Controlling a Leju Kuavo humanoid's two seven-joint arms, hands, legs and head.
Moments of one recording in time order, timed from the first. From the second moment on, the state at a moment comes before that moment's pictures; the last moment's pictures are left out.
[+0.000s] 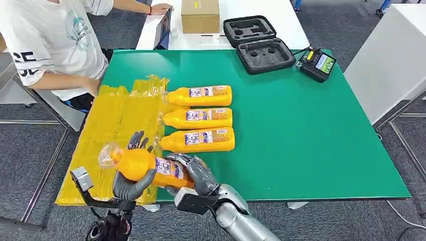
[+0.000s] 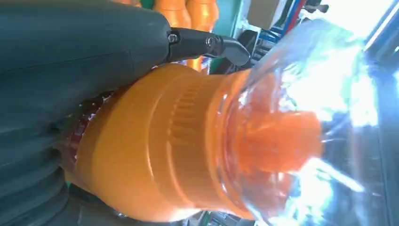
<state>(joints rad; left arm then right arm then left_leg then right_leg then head) 0.04 -0.09 -0.19 -1.51 0.53 -0.14 -0.56 -0.33 0.22 0.50 -0.86 0.47 -0.31 -0.68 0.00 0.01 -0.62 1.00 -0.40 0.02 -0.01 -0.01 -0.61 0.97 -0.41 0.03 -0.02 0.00</state>
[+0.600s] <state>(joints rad) -0.02 -0.09 -0.22 -1.51 0.40 -0.10 -0.57 -0.31 0.21 0.47 -0.90 0.47 -0.31 -0.67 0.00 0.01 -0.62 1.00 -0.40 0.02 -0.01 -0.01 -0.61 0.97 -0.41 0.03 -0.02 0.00</state>
